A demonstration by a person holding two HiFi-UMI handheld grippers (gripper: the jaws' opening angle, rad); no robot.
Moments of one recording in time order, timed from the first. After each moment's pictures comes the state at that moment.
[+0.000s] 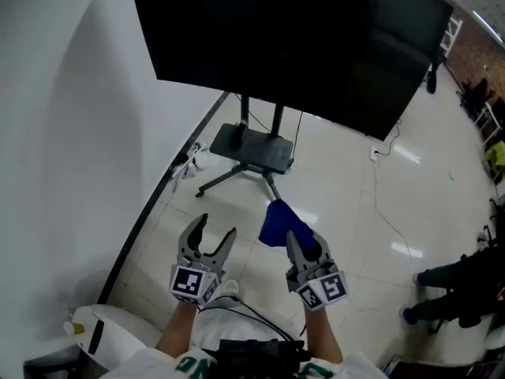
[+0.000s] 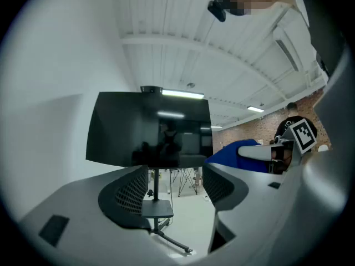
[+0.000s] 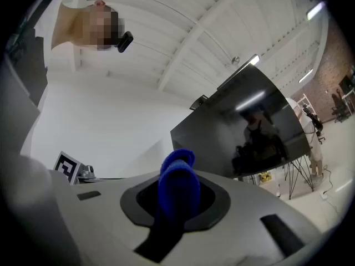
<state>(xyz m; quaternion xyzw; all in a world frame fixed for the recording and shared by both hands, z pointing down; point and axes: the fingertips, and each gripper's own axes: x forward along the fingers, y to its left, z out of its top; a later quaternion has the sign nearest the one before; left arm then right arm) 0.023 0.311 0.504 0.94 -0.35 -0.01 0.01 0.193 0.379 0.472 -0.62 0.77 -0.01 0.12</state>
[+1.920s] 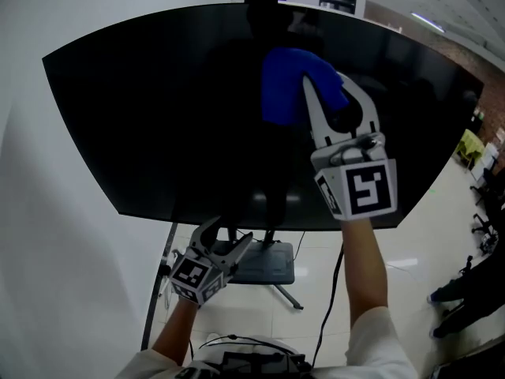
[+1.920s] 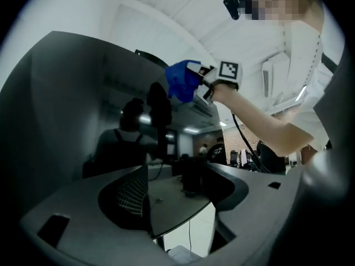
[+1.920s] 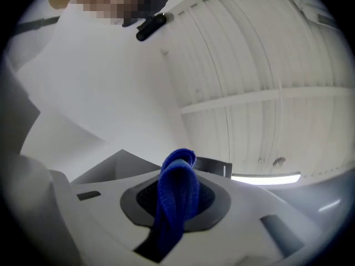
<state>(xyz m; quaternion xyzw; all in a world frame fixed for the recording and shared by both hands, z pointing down) 0.200 -0.160 0.391 0.99 -0.10 -0.04 -0.02 0.284 -0.111 0.035 -0.66 0.58 0.48 0.00</state>
